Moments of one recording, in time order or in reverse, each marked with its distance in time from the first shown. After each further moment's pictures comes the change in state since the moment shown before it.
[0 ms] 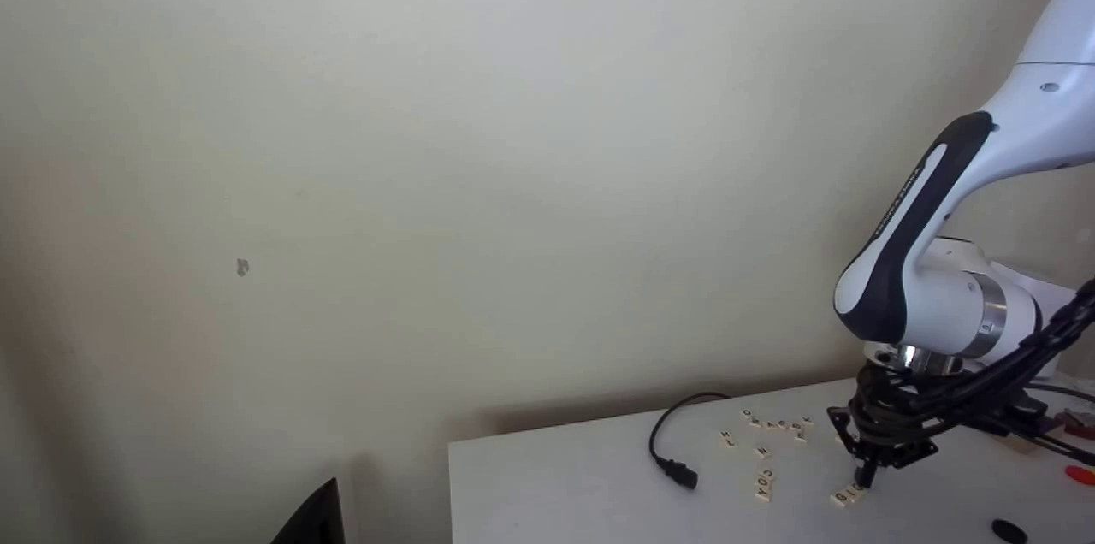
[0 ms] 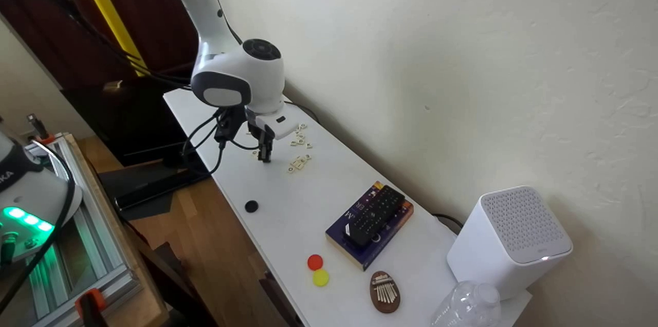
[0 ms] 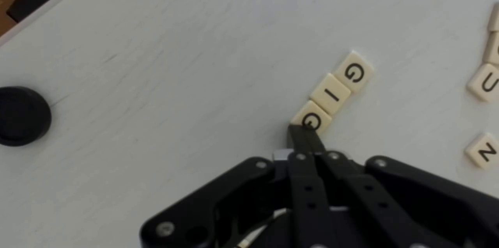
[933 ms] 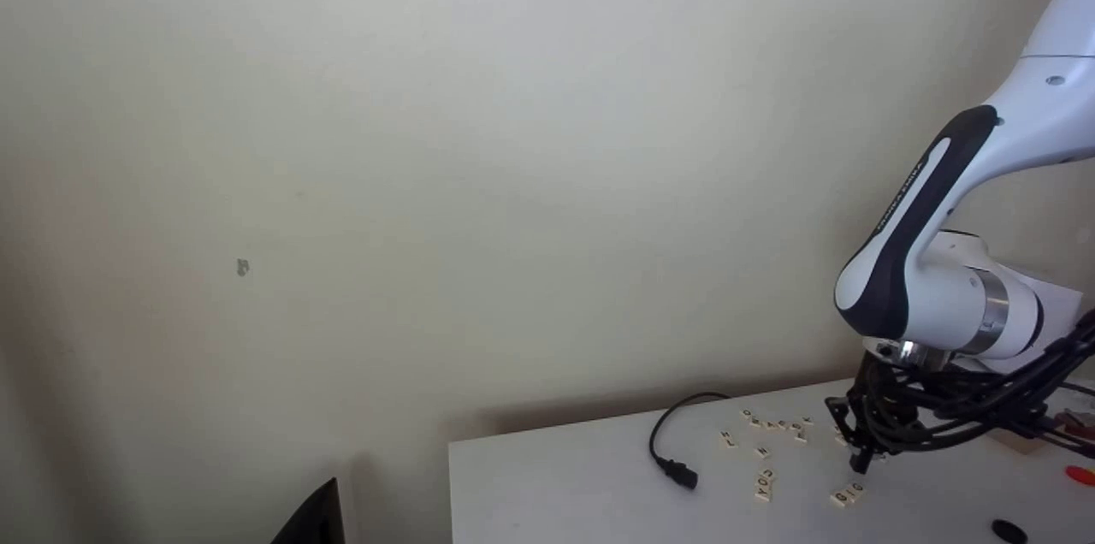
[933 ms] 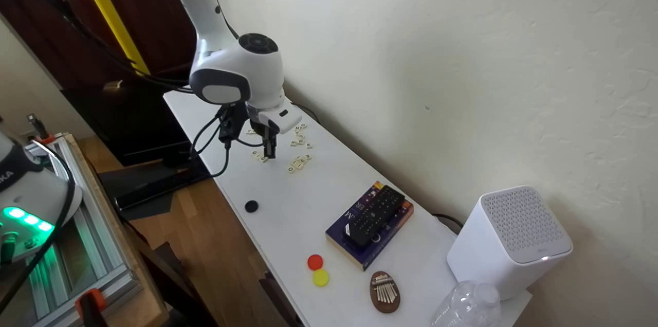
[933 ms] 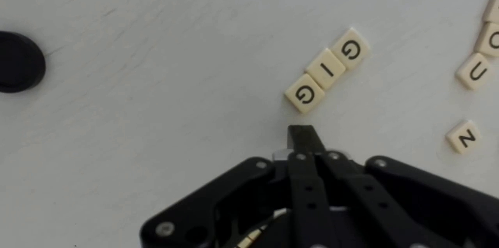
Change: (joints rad) arm -0.005 -0.018 0.008 -0.010 -0.008 0.052 -0.081
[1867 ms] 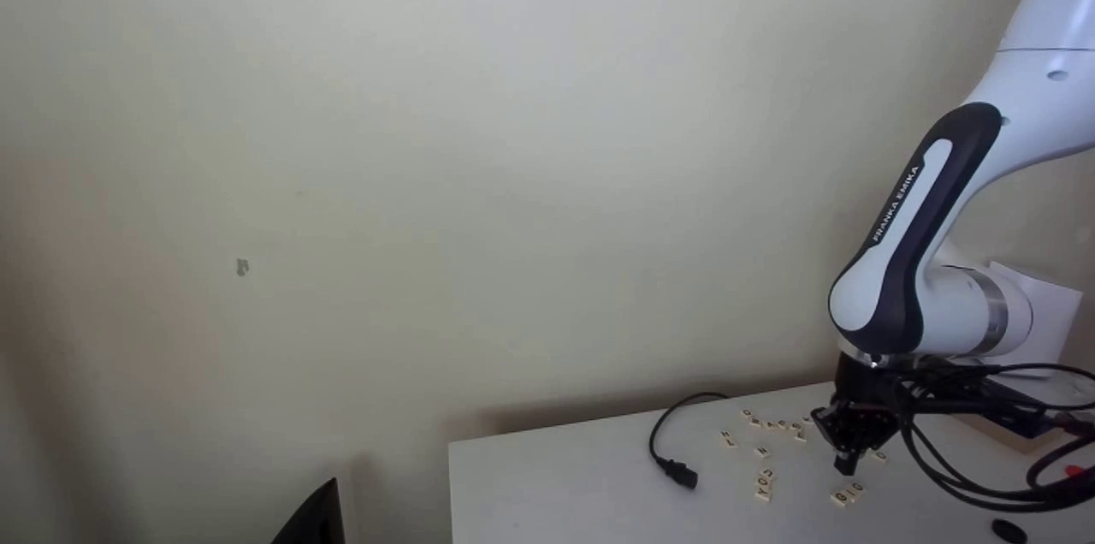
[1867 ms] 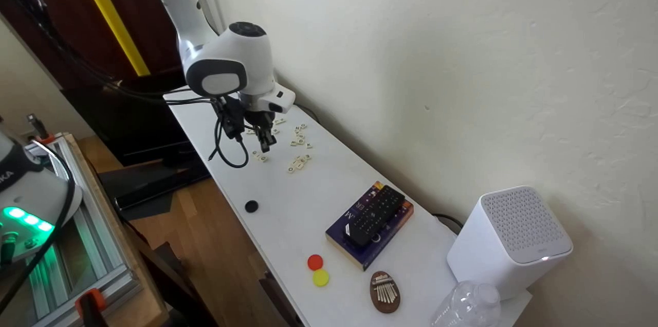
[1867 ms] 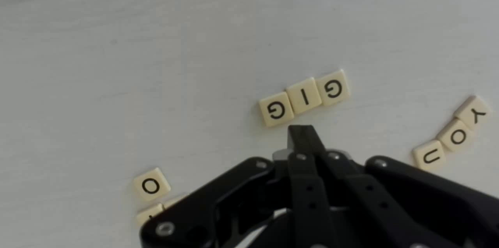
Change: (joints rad) arm 0.135 -0.028 -0.066 -0.025 -0.207 0.000 -0.129
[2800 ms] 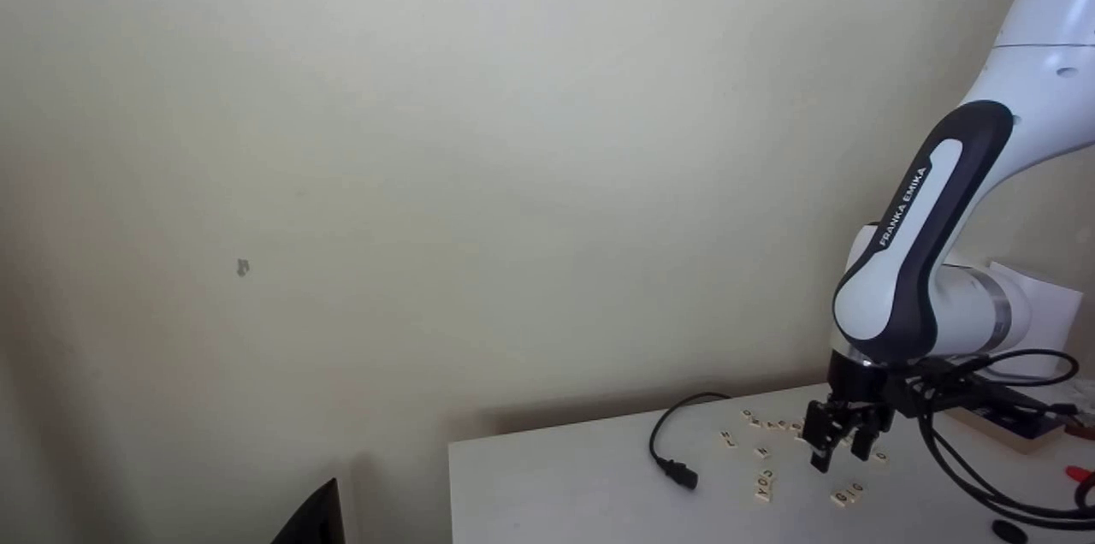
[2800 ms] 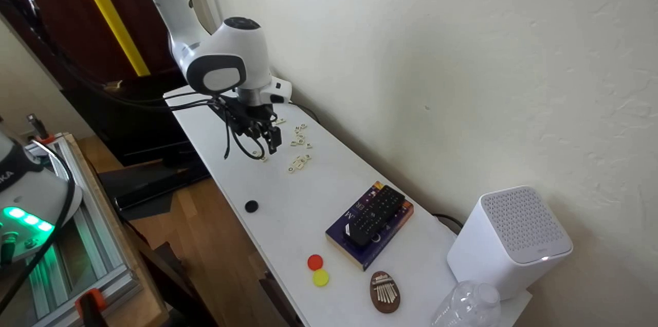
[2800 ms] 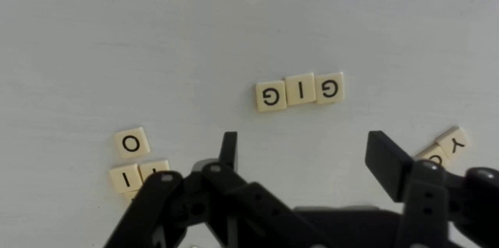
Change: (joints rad) arm 0.040 -0.015 -0.024 -0.010 -0.112 0.014 -0.087
